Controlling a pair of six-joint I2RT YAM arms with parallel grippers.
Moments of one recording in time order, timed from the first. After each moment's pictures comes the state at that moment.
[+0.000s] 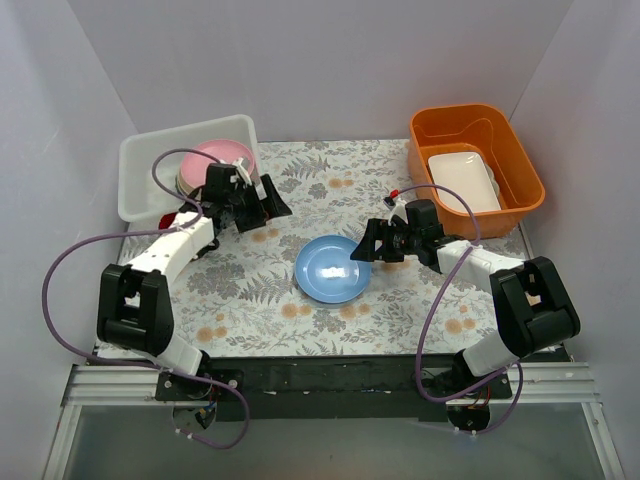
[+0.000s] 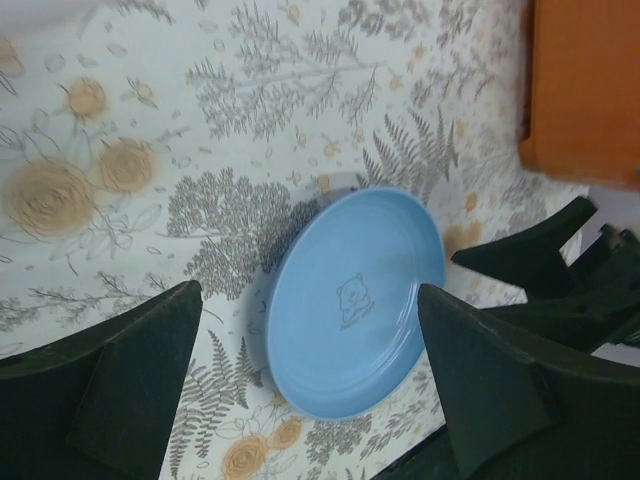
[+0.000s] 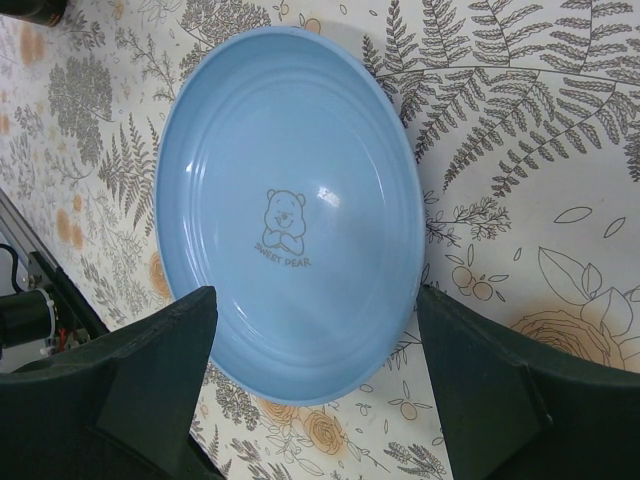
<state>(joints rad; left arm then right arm) -0.23 1.53 1.11 -0.29 0.37 -0.58 0.39 1.51 0.74 0.05 -0.53 0.44</state>
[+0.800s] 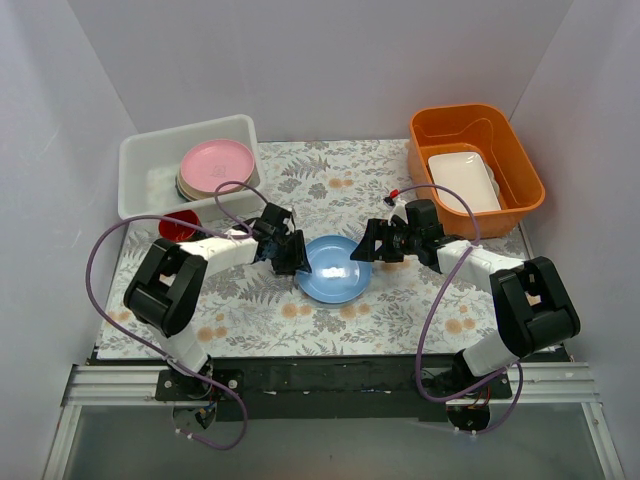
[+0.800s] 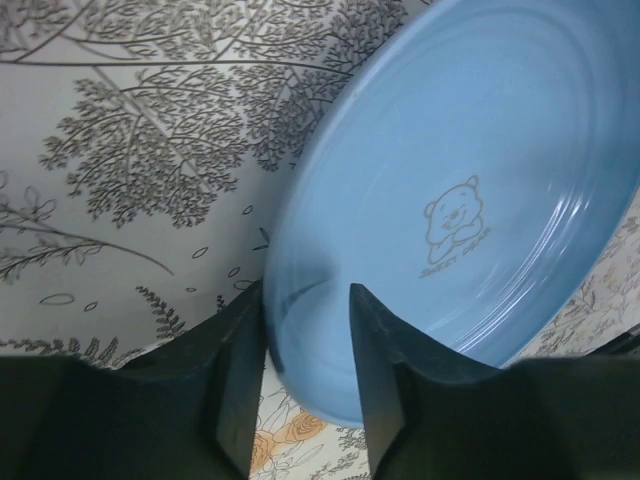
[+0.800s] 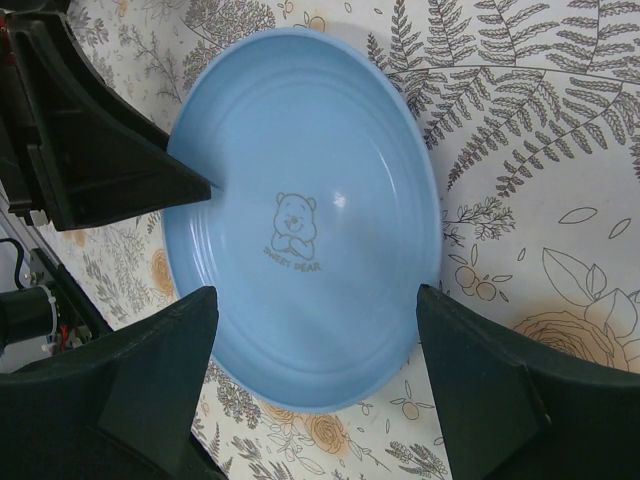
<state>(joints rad) -0.53 1.70 0.95 -0.26 0.23 -0.63 0.39 1.51 0.74 0.05 -0.54 0.44</state>
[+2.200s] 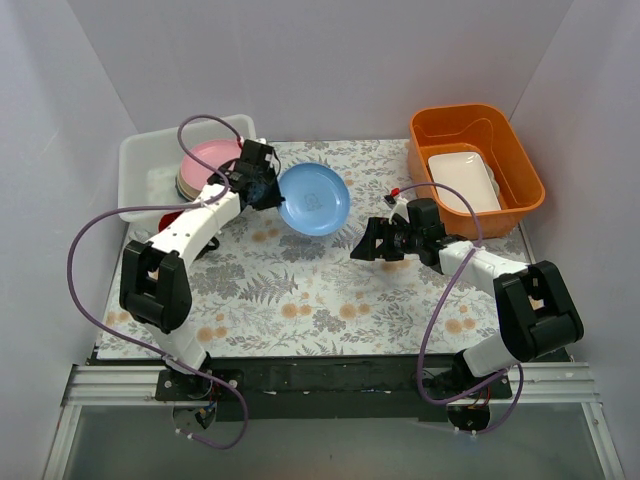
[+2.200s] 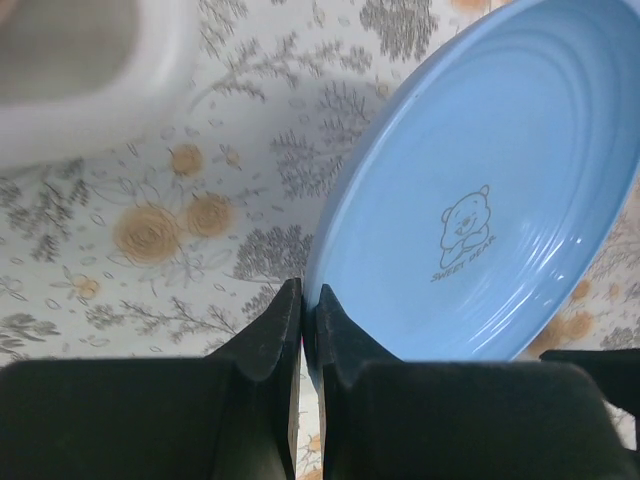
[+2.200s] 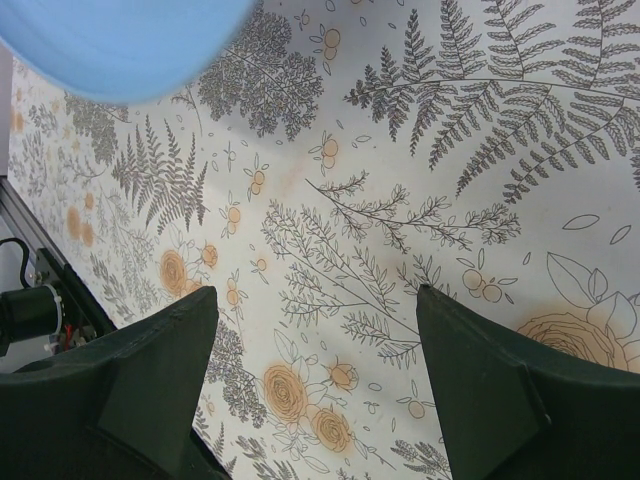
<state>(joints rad) -0.42 1.71 1.43 -0.58 -0.09 -0.55 0.39 1.49 0.74 0.05 -0.54 0.43</state>
